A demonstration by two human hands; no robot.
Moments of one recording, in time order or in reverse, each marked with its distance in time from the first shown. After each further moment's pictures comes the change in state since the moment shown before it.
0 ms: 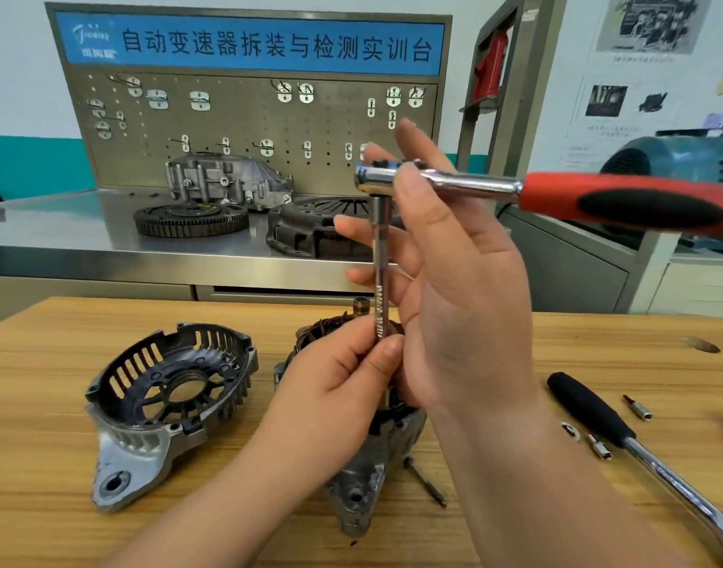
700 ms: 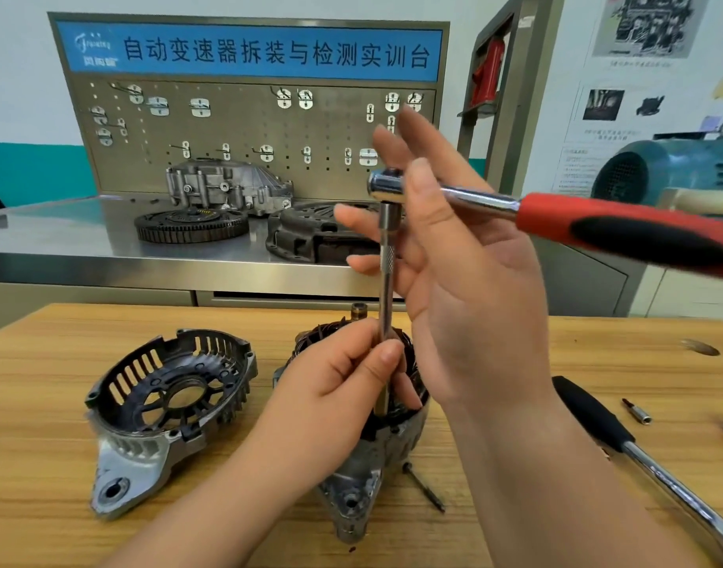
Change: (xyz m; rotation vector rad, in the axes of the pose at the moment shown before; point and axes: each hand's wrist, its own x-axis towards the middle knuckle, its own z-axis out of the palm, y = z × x) left_hand 0.002 -0.001 -0.004 0.031 -0.070 0.002; right_hand 0.005 -0.009 -0.007 -0.059 -0.062 -0.082
